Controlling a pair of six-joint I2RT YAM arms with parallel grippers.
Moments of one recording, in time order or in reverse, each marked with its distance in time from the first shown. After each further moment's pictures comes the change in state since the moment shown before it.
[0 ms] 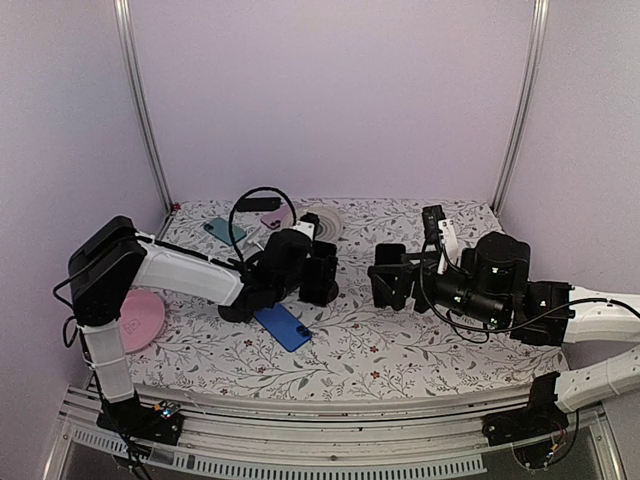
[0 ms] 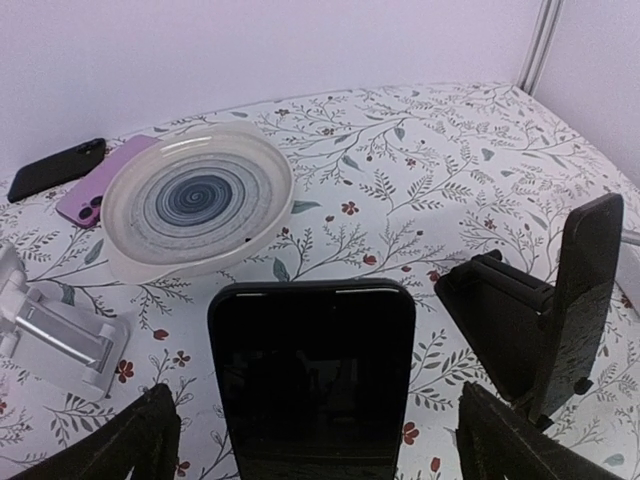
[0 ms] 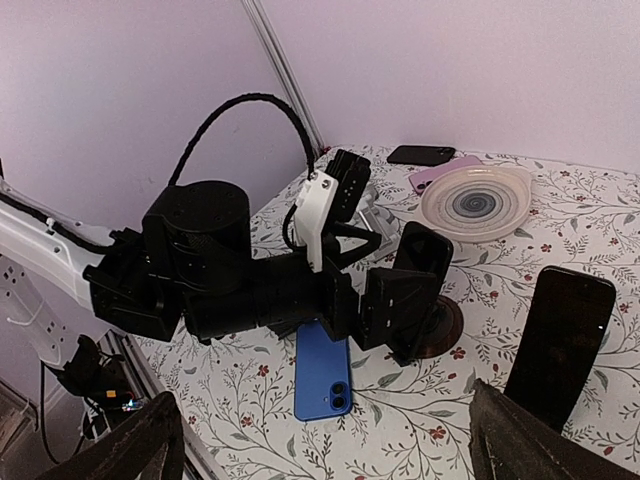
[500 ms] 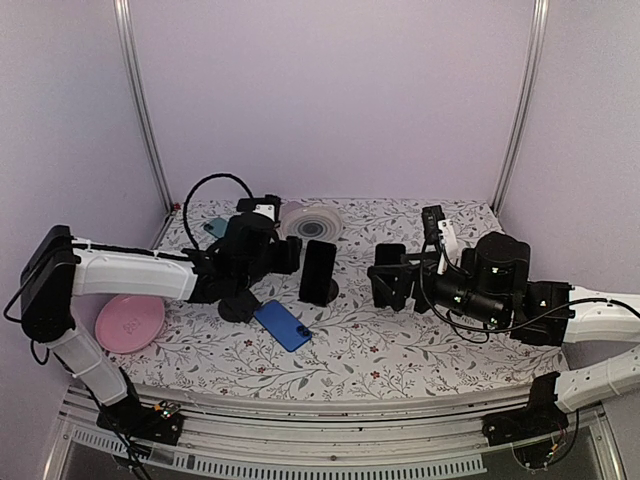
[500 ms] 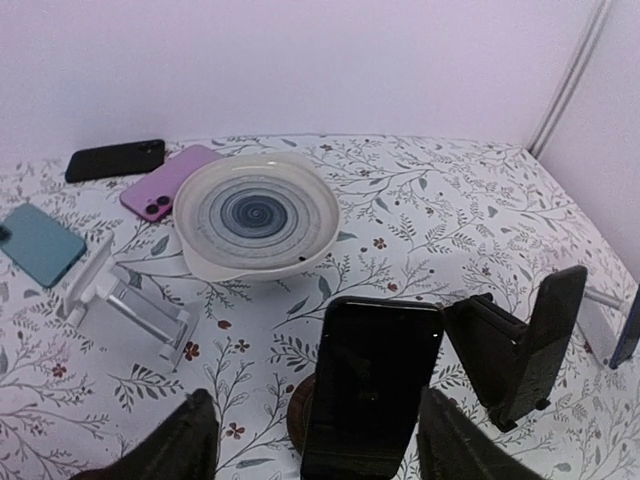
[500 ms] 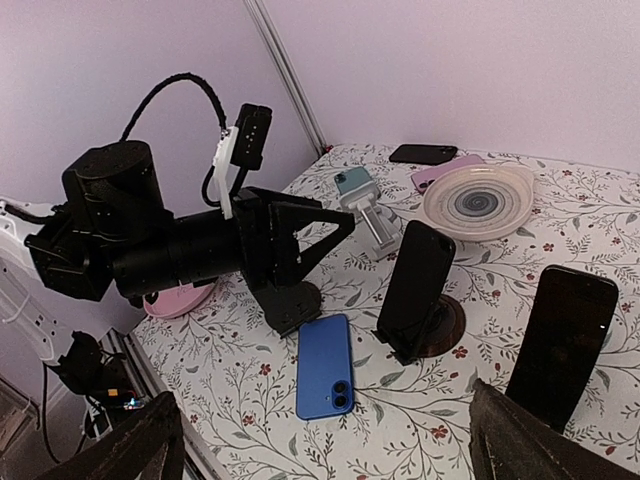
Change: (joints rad) left arm 0.035 -0.290 -0.129 -0.110 -0.018 -0.124; right arm 0.000 0.000 0.000 -0.001 -0.006 0.002
